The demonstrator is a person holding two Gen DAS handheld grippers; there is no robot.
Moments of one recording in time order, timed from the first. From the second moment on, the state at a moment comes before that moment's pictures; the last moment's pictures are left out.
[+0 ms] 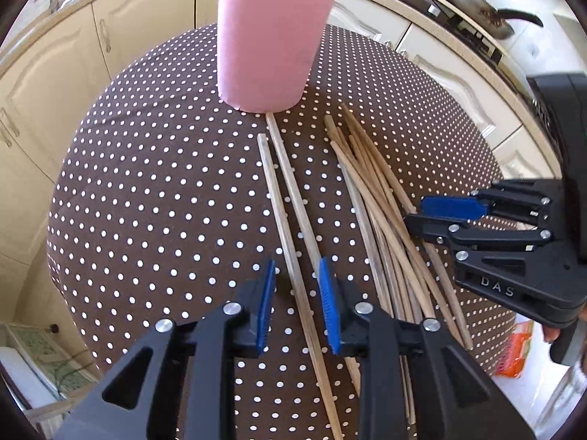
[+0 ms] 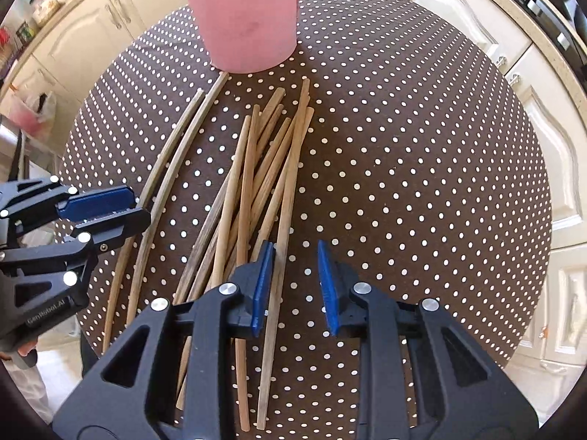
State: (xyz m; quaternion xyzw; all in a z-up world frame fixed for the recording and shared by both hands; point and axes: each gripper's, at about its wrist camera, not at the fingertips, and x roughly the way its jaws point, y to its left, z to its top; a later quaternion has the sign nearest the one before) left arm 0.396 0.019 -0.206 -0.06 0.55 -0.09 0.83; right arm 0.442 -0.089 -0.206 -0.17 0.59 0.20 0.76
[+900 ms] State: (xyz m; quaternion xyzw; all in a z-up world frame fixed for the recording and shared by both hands) left arm 0.395 0.022 -0.208 -0.06 0.54 -0.09 0.83; right arm 0.438 -0.074 -0.208 -0.17 0.59 0.22 0.76
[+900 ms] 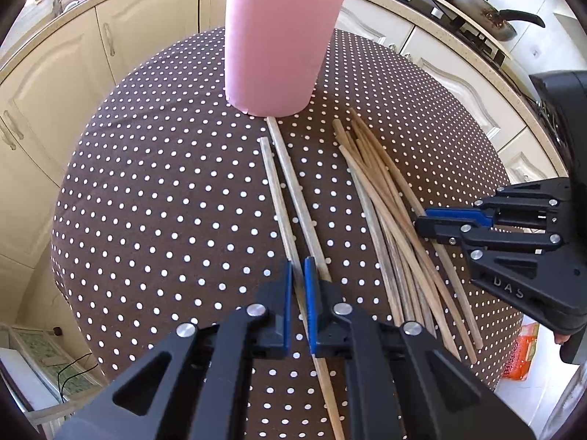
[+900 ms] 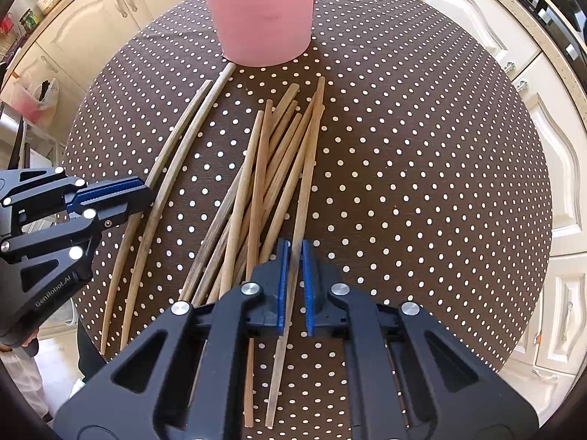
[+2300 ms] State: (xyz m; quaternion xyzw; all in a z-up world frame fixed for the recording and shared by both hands) left arm 0.347 0.028 -0.142 -0.07 0.42 -0.13 0.90; right arm 0.382 -0.128 -0.140 -0.06 0.49 0.28 0.82
